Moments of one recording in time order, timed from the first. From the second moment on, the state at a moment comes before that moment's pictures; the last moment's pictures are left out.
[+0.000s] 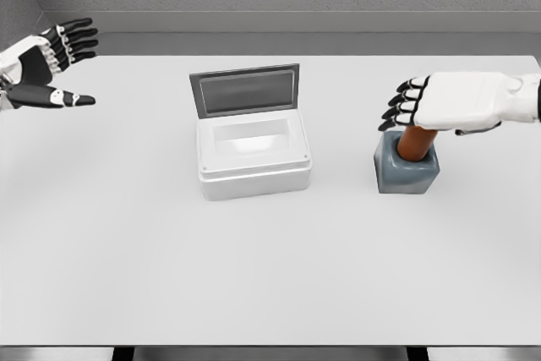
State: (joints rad) left arm -0.45 0.76 -0.26 -1.29 0.71 -0.03 -0.61; right arm -0.94 -1.06 0.89 -1.71 0.43 -0.61 0.61
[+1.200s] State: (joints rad) left arm -0.47 0.71 -0.30 -1.28 0.70 -0.03 -0.61; right arm -0.94 -1.01 0.93 -1.67 0.51 -0.61 0.61
